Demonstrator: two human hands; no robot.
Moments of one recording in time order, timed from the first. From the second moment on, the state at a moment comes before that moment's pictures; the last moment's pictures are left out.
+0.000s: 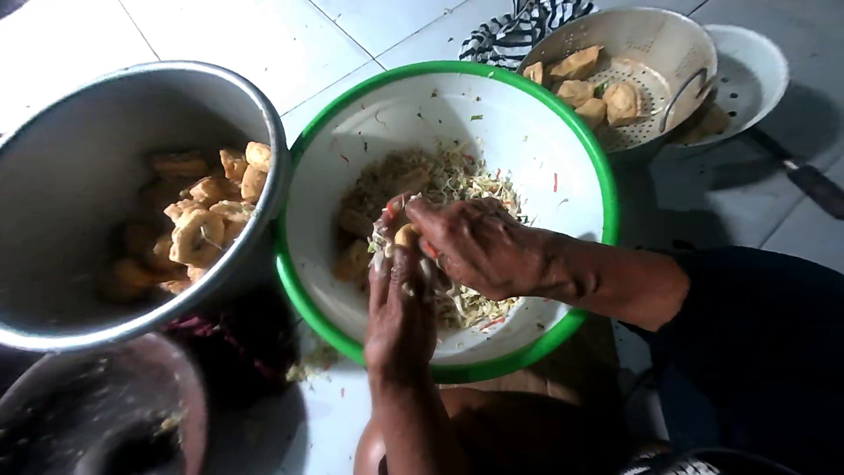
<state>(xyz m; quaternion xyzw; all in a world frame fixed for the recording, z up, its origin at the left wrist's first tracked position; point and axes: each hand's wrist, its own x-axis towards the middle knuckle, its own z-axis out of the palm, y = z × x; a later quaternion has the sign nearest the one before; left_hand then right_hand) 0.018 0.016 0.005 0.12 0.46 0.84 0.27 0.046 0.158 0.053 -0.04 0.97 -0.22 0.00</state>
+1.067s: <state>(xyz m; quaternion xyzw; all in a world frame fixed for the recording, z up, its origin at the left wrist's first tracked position) 0.016 0.018 0.012 0.00 0.40 0.86 0.30 0.042 0.172 0.038 -0.12 0.94 -0.28 -0.16</state>
